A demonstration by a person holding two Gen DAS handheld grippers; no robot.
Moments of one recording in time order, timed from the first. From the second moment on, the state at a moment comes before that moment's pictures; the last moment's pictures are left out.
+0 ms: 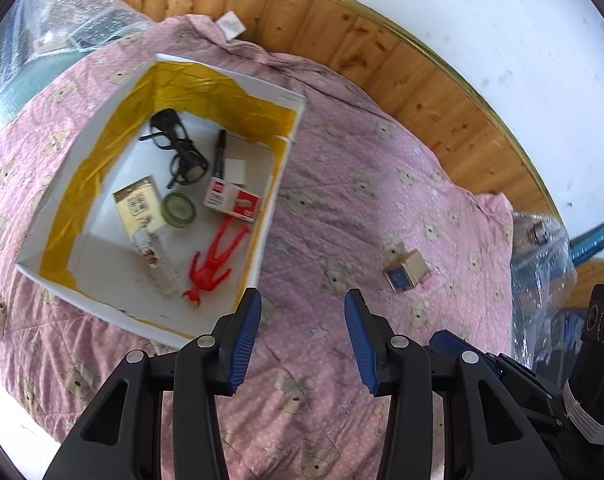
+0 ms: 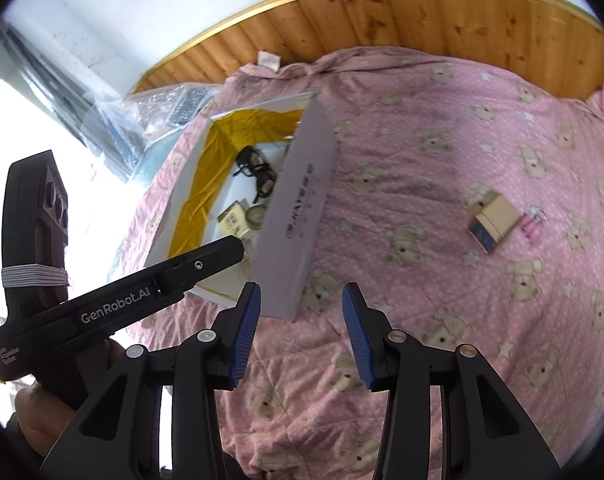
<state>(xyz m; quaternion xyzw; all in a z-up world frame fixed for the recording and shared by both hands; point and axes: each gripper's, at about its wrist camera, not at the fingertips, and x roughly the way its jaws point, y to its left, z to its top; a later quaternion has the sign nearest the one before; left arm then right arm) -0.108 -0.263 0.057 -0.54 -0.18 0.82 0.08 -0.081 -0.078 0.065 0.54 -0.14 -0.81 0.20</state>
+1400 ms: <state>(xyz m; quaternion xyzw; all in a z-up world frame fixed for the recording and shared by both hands) -0.219 -0.044 -0.066 -0.66 -0.04 0.71 0.25 -0.168 0.126 -0.048 0.57 -0.27 -0.77 -0.01</state>
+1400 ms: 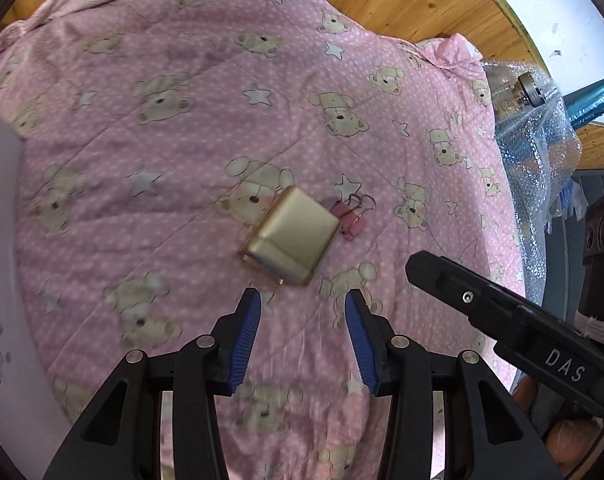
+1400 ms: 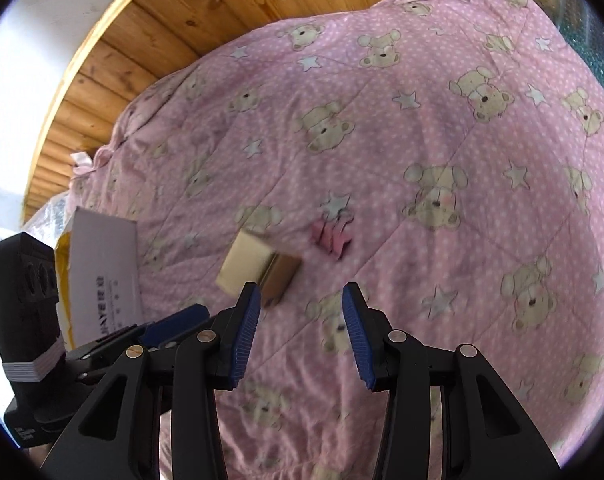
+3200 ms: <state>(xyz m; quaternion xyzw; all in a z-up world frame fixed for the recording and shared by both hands) -0.287 -0.002 -0.099 -0.59 0.03 0.73 0.35 -0.215 0.151 -0.119 0.59 -0.29 -0.75 -0.04</state>
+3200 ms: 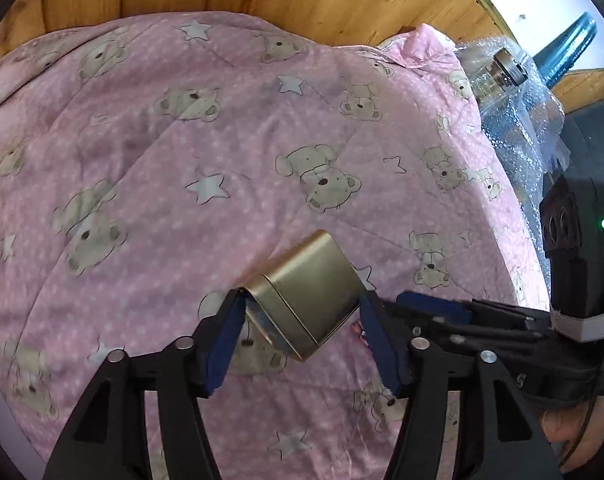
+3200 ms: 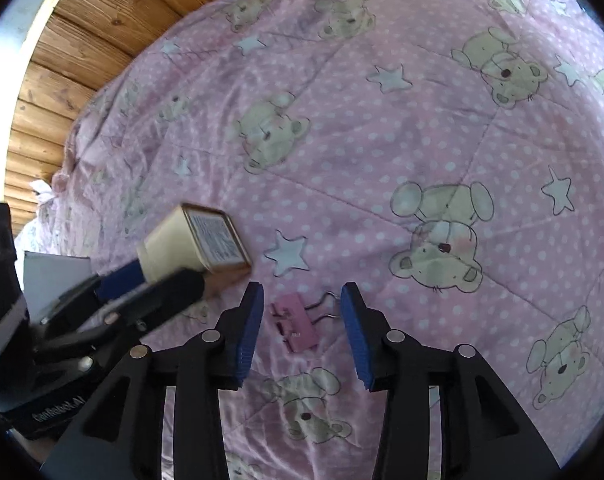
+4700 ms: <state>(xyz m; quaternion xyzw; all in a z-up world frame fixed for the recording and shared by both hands) -0.277 -0.054 -0.086 -0.65 -0.10 0.71 0.24 -0.188 0.132 -0.097 0.60 -0.24 -0.77 -0.01</state>
